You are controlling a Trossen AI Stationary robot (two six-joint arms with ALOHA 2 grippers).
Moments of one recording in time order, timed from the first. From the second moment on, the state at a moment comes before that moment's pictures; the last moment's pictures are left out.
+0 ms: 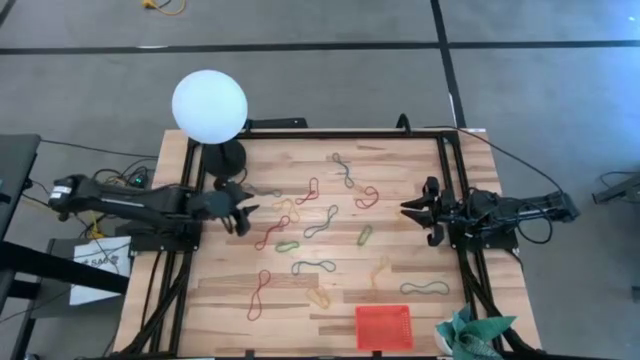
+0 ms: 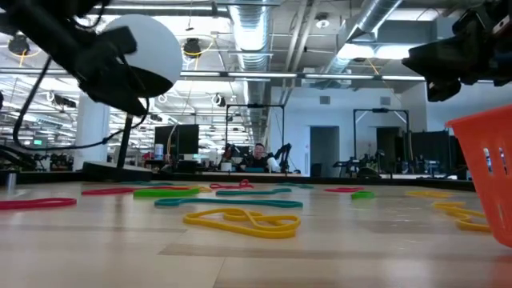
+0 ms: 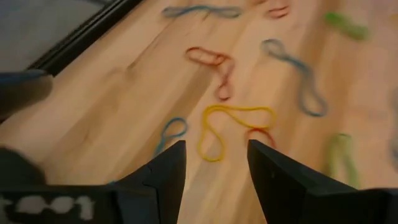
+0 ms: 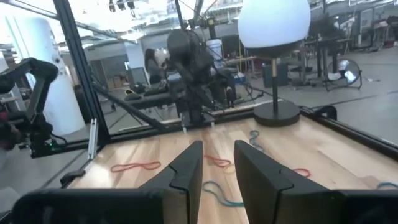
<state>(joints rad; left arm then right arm) -0.05 0.79 0.44 -0.36 -0.46 -0.34 0.14 0.05 0.00 0.11 0.18 0.12</state>
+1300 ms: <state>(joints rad) 0.19 1.60 0.44 0.30 -0.44 -0.48 0.14 0.21 0.00 0.18 0.19 0.13</state>
